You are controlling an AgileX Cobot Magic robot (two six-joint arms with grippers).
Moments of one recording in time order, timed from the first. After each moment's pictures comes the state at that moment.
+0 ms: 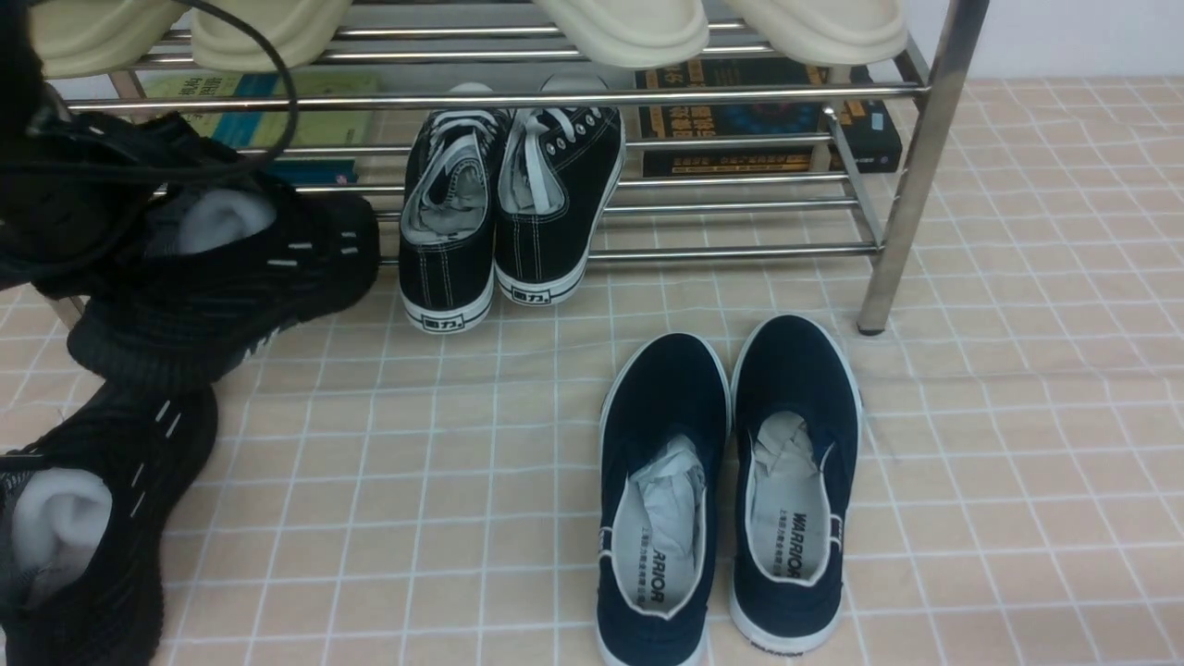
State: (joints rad) right arm -0.01 -0.01 0.01 0.06 0.39 0.07; left arm -0.16 1.43 -1.30 0.29 1.00 -1.02
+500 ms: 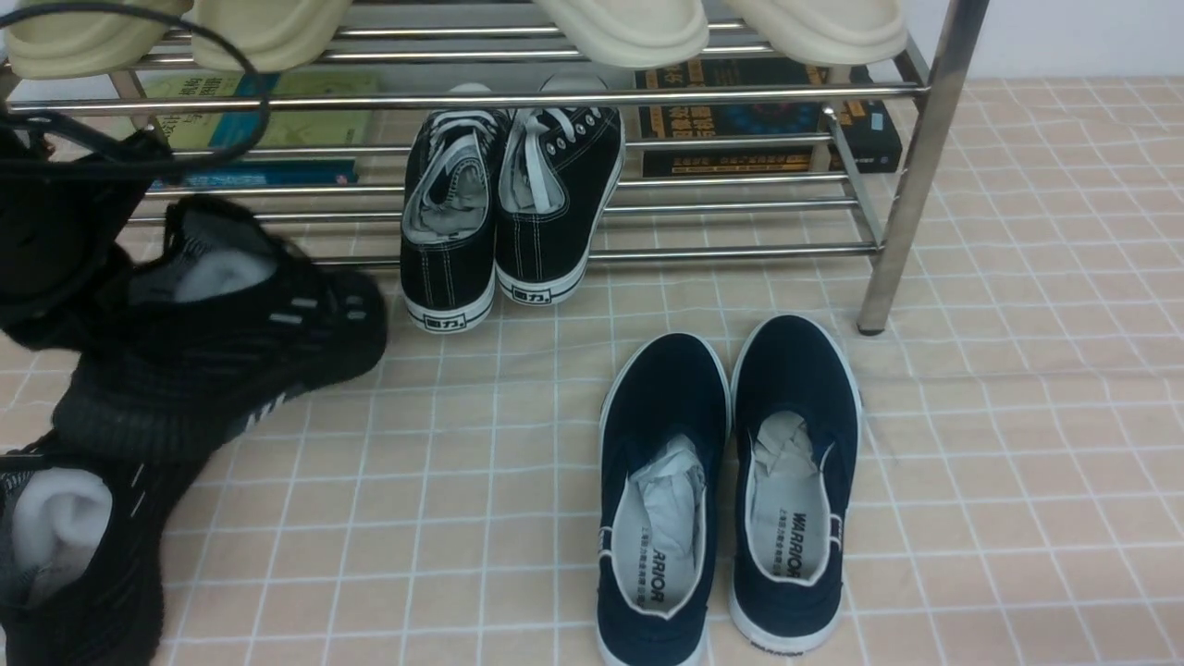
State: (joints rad) right arm -0.01 -0.01 0.01 0.06 0.39 0.07; left arm -0.16 1.38 -1.30 0.22 1.21 -1.14
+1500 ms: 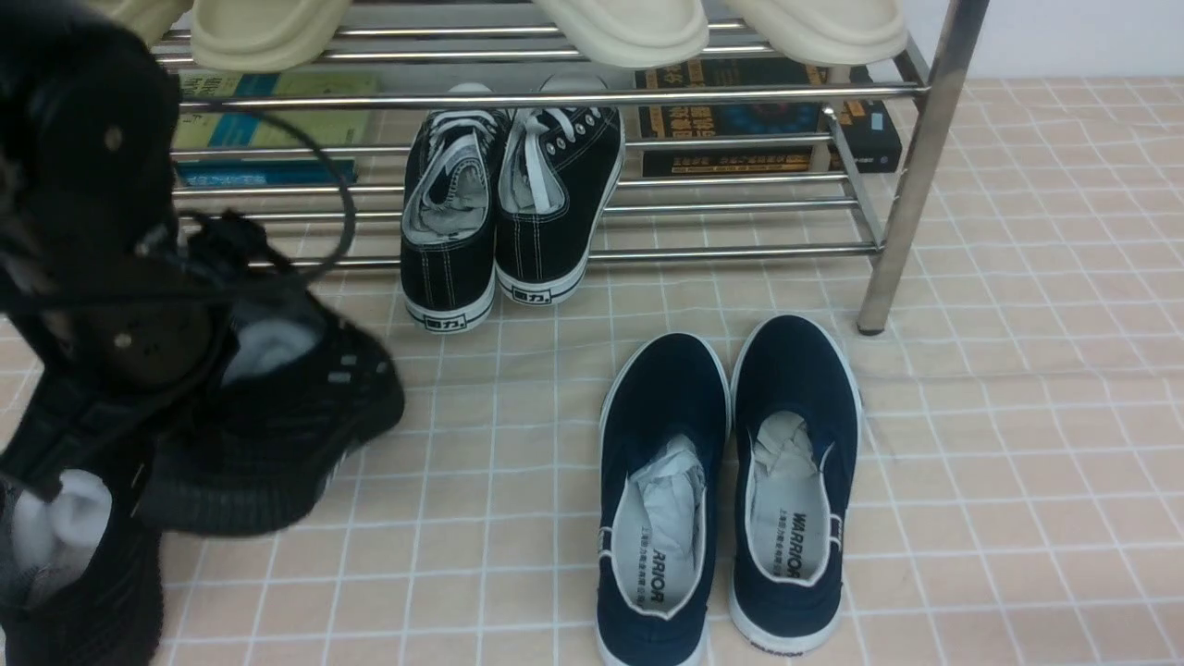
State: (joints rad) right arm -0.01 -0.01 0.01 0.06 0.39 0.07; left arm -0.42 1.38 -1.16 0.36 1.23 -1.64
